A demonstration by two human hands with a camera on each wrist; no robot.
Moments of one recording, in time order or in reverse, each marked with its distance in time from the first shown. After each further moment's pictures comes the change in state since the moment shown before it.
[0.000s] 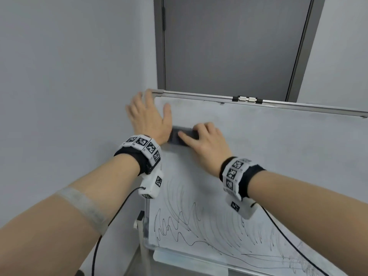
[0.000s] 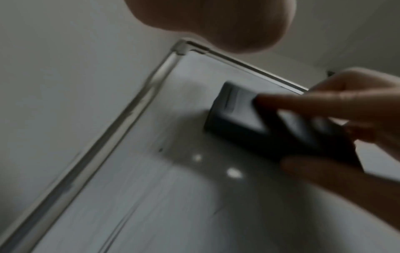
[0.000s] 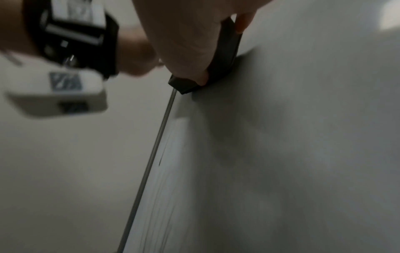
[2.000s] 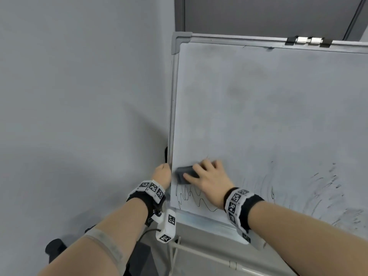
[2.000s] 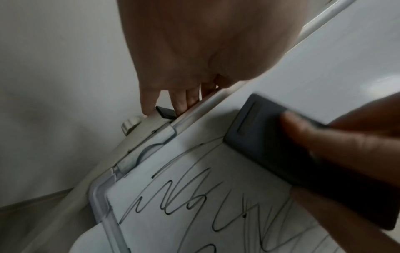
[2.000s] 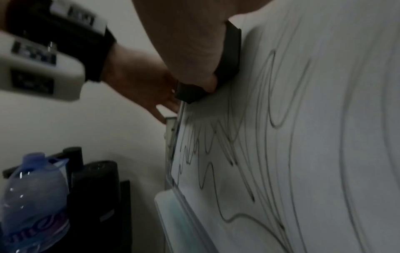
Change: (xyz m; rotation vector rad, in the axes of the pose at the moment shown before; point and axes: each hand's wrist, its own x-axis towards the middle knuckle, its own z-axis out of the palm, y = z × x) left_hand -0.202 -0.139 0.064 -0.346 -0.809 -0.842; right_hand -0.122 -0.107 0.097 0.000 -0.362 -0.233
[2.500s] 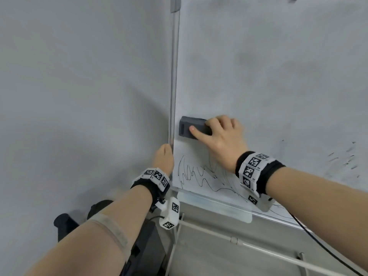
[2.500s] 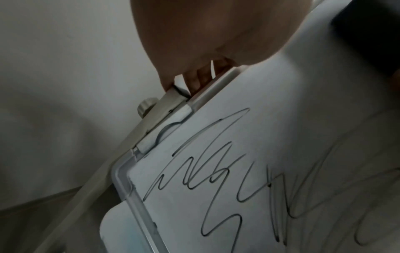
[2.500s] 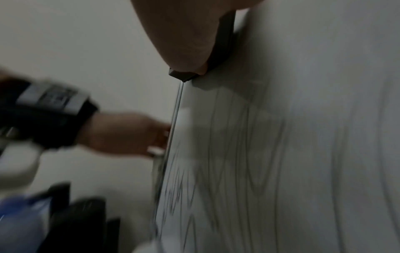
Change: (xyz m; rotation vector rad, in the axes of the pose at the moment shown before) left_hand -0.010 -0.022 0.012 0.020 0.152 0.140; right_hand 0.018 0.033 -0.006 0.093 0.326 0.116
